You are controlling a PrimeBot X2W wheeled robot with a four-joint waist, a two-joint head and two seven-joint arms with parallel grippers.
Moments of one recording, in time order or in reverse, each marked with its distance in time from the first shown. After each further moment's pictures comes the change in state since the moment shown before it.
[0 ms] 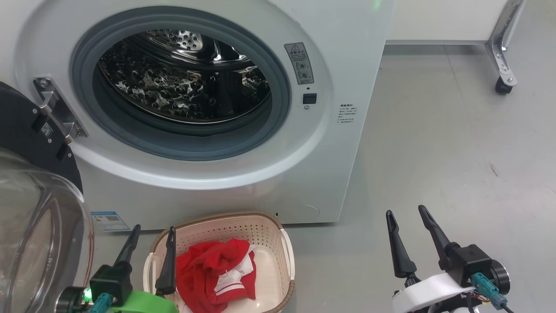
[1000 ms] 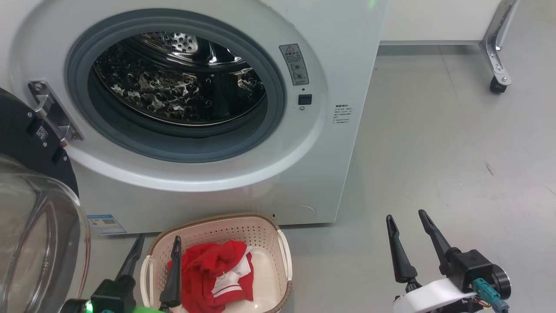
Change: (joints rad) left arm 0.110 0.002 -0.015 -0.174 0.002 0.034 0.053; right arm 0.028 0.003 -0.003 -0.019 -0.006 -0.001 0.000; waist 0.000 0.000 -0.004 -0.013
